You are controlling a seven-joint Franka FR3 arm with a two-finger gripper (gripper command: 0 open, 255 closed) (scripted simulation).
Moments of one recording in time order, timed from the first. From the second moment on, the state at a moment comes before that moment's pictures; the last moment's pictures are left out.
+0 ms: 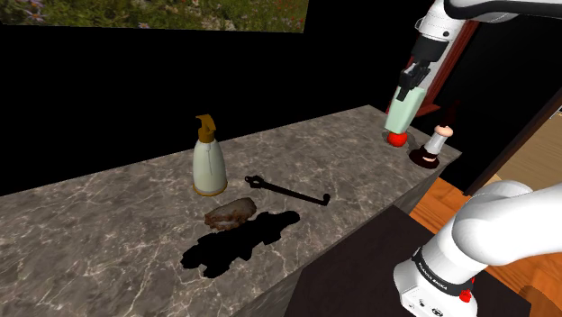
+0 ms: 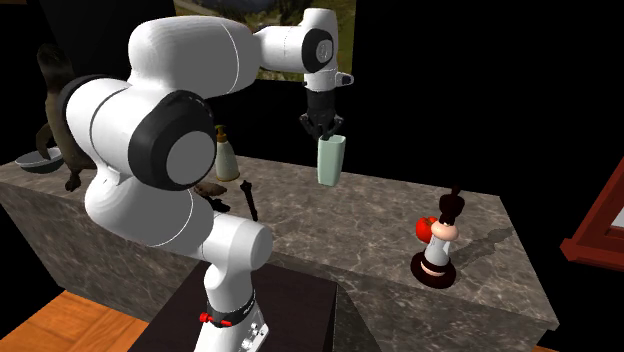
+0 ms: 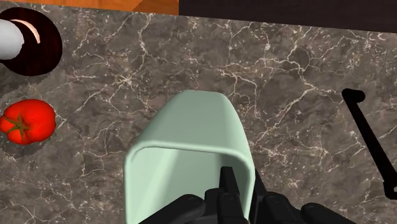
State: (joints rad) arm -0.05 -0.63 -0.28 -2.22 -0.17 1.66 -0.22
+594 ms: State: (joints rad) arm 0.01 -0.75 -0.08 -2.32 -0.07 1.63 -0.01
